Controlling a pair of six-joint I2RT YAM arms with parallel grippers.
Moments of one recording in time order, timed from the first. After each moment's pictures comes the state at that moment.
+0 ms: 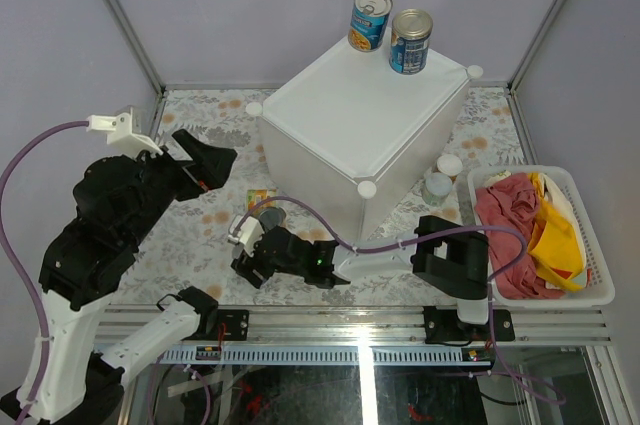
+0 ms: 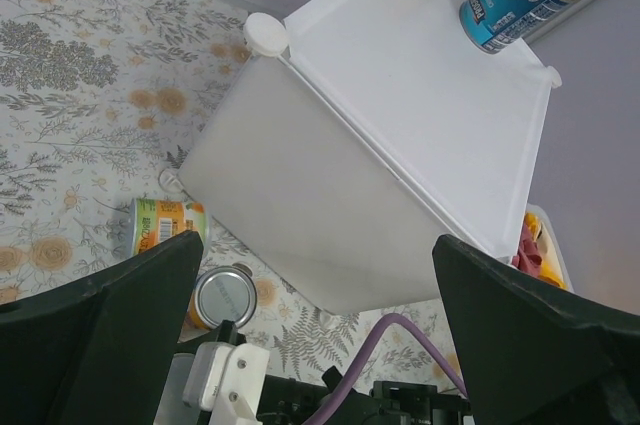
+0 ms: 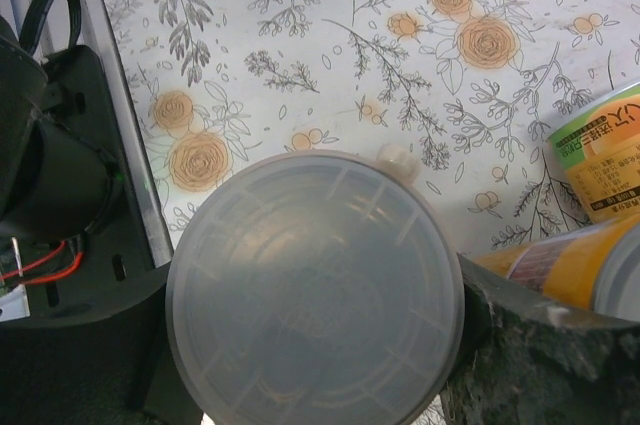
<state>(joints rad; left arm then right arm) -0.47 0.78 1.46 -0.91 -0.16 -0.62 1.34 1.91 1.14 0.35 0.10 0.11</state>
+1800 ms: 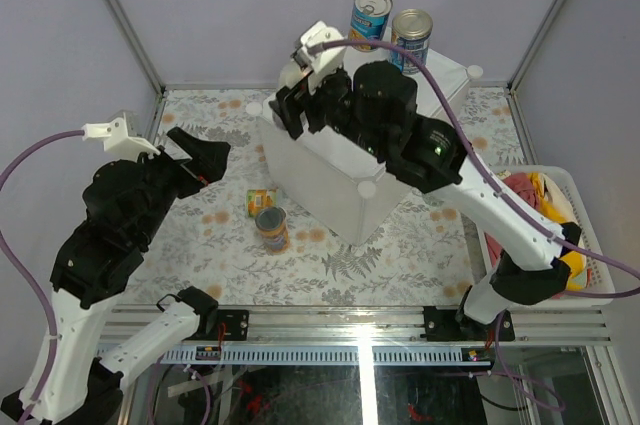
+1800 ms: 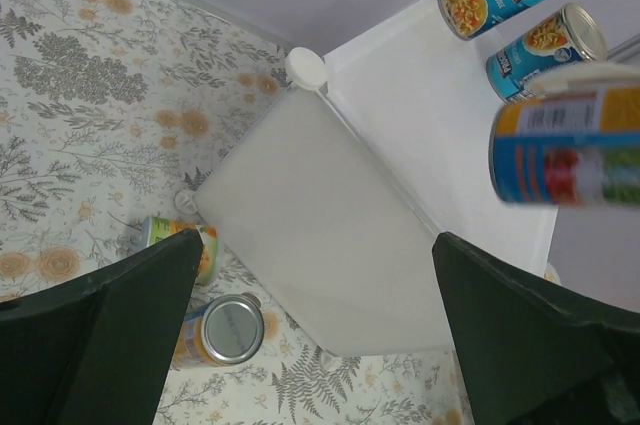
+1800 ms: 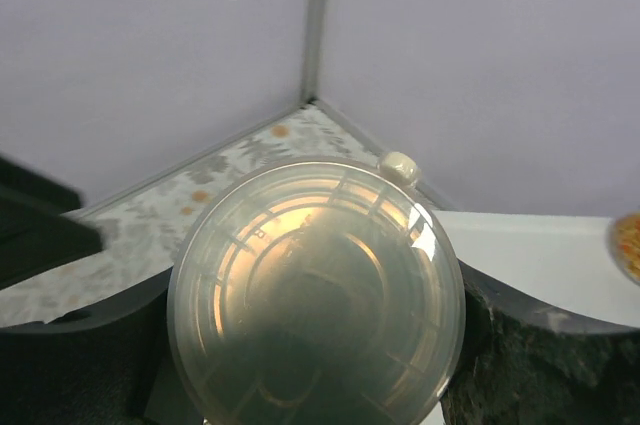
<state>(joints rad) -0.47 0.74 1.36 -0.82 -0.30 -0.68 1.09 1.59 2.07 -0.50 0.22 -0.11</state>
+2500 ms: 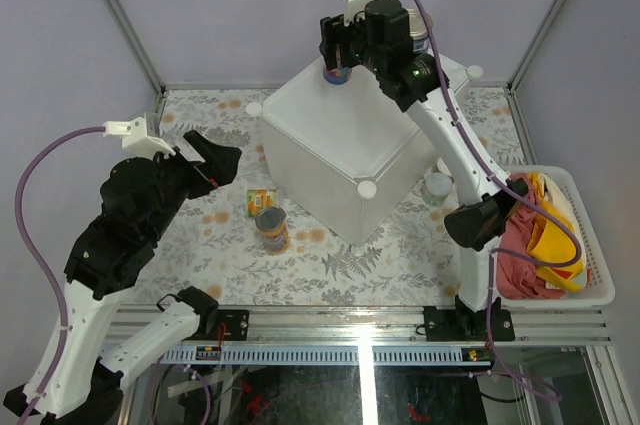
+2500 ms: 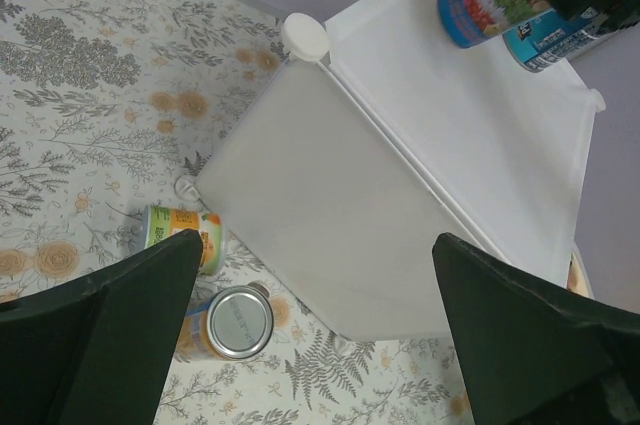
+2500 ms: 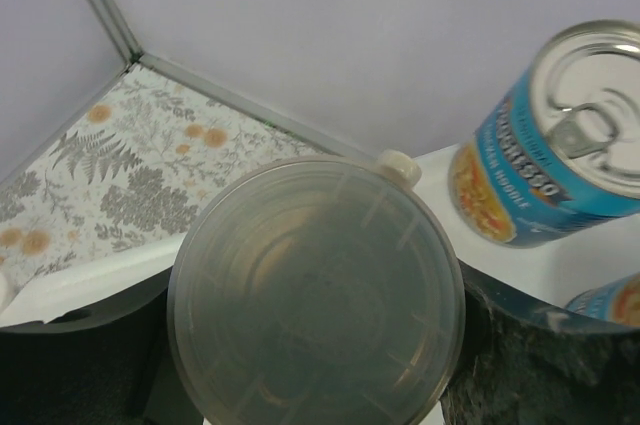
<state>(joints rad) -0.47 0.75 1.29 -0.78 -0.24 -0.64 0.61 1.98 2.36 -0.59 0.08 -0.01</state>
